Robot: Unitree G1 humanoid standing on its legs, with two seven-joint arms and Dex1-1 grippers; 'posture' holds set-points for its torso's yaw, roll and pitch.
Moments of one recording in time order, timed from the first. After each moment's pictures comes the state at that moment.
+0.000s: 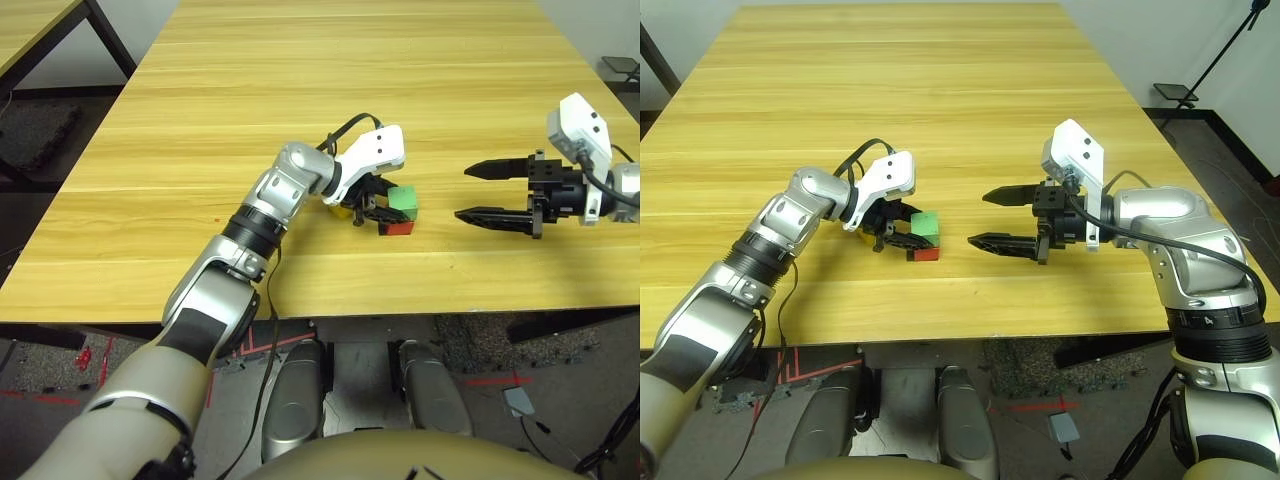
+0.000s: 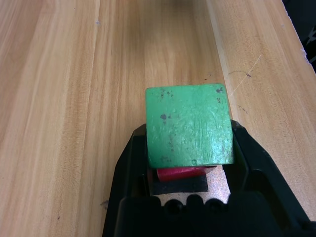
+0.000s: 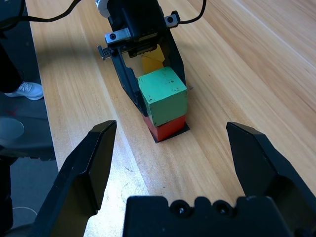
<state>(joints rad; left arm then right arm) -0.92 0.28 -0.40 0.51 -0.02 0.34 -1.23 -0.49 -0.87 -0.01 -0.11 0.49 0.66 1.22</state>
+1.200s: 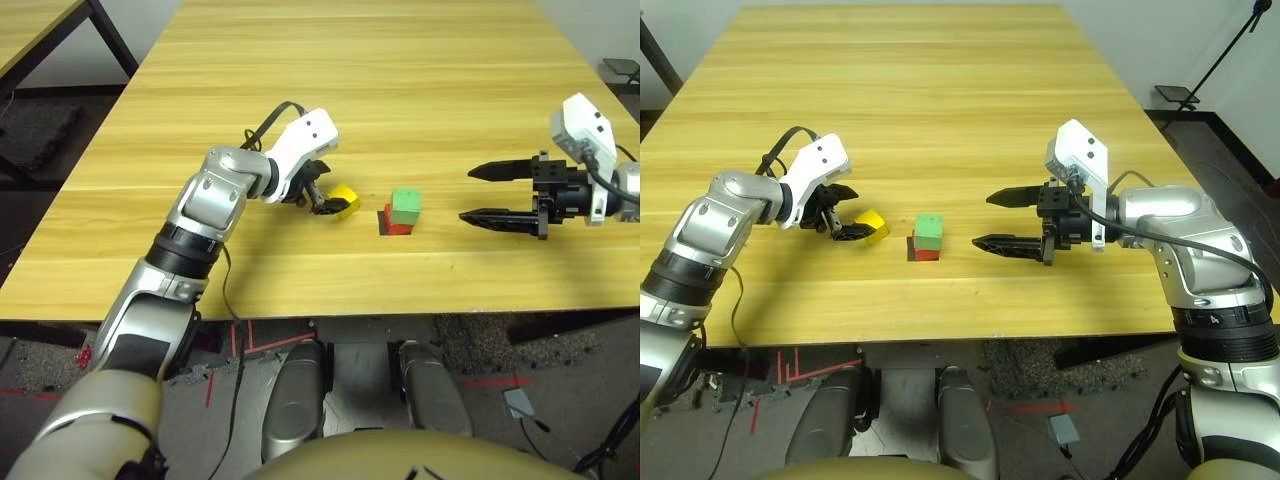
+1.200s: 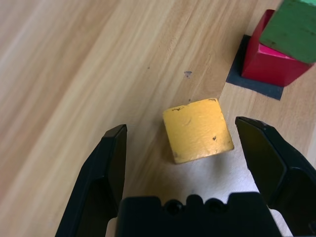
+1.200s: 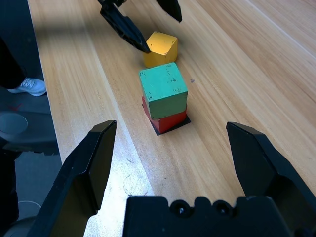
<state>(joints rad) -0.77 0.51 -0.30 0.14 -0.07 0.82 -0.97 -0.49 -0.90 -0.01 -0.10 0.49 0.67 1.24</state>
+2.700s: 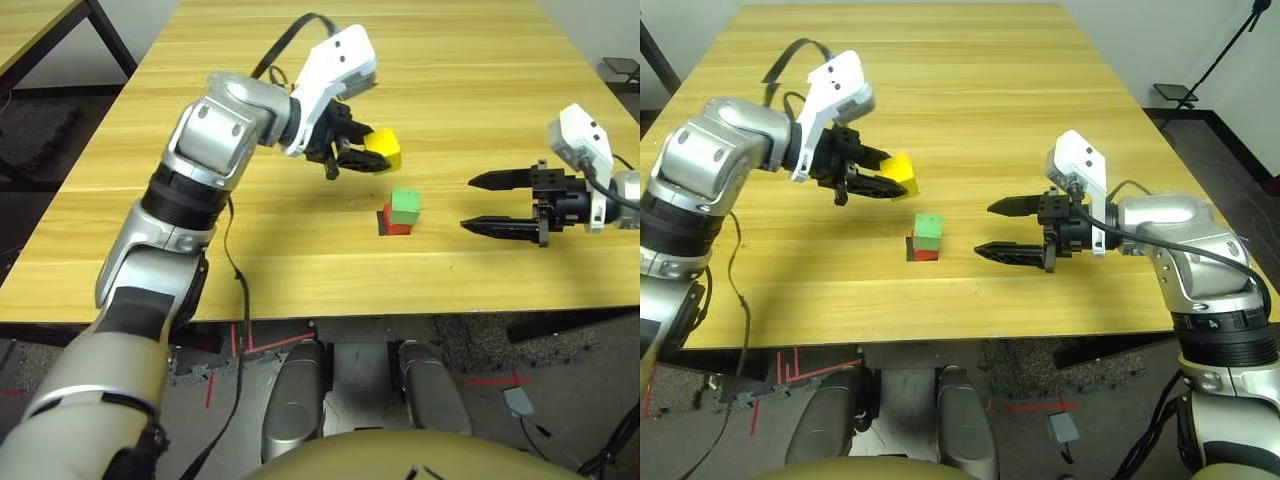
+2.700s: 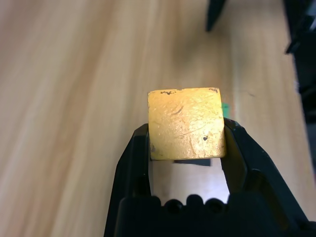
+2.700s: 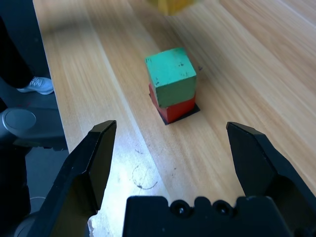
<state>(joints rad) -1.09 0.46 -0.40 0.23 -0.21 0.76 -1.23 -0.45 -0.90 -0.01 -0.10 0.49 0.68 1.26</state>
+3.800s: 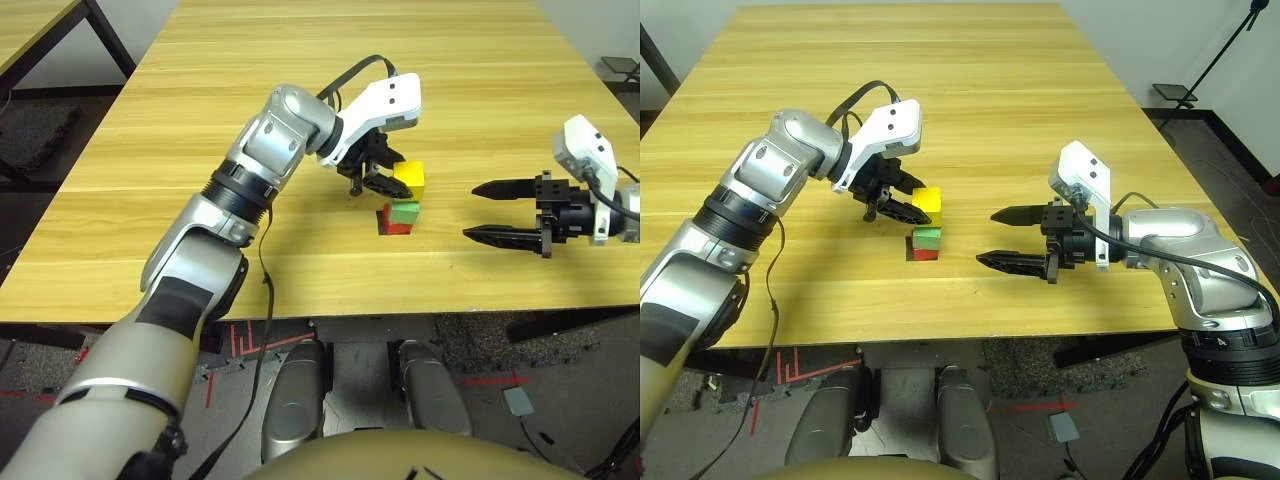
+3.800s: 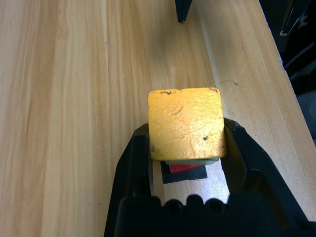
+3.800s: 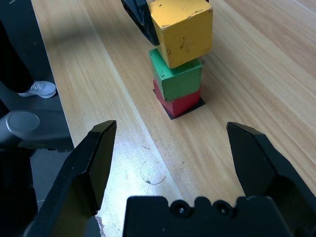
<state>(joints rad) -1.12 0.36 -0.46 0.42 -0.07 0.54 -1.33 -0.38 -0.91 -0.05 -0.16 0.53 0.71 1.22</state>
